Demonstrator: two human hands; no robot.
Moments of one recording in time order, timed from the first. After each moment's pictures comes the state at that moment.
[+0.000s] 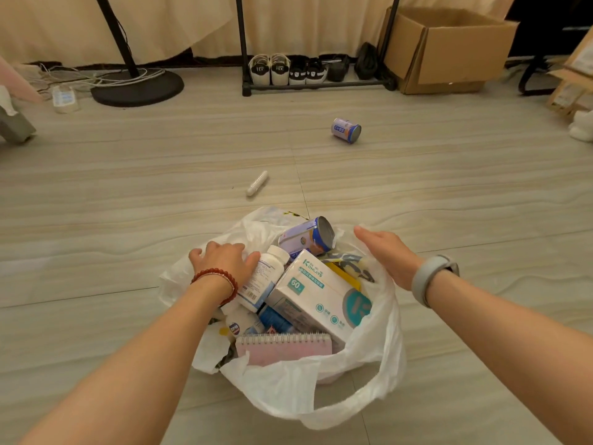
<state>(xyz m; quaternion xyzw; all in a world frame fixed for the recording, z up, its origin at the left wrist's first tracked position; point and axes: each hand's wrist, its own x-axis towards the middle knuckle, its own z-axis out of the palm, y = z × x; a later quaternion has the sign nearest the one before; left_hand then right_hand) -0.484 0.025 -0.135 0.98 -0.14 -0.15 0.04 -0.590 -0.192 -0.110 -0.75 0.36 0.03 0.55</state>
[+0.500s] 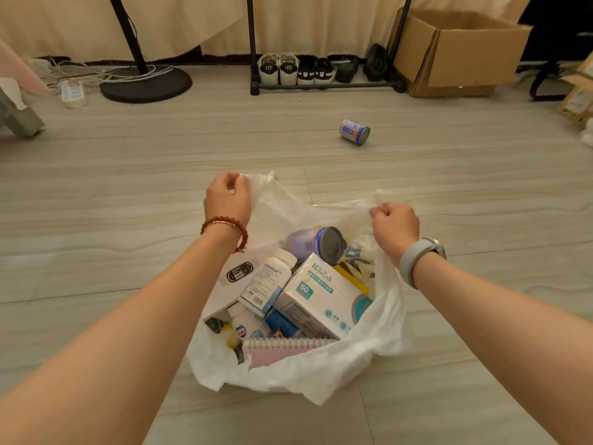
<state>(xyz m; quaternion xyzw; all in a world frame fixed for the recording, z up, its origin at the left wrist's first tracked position) -0.455 0.002 -0.073 0.83 -0.02 0.06 0.55 -0.559 -0.196 -0.096 -0.83 0.37 -0.15 0.40</state>
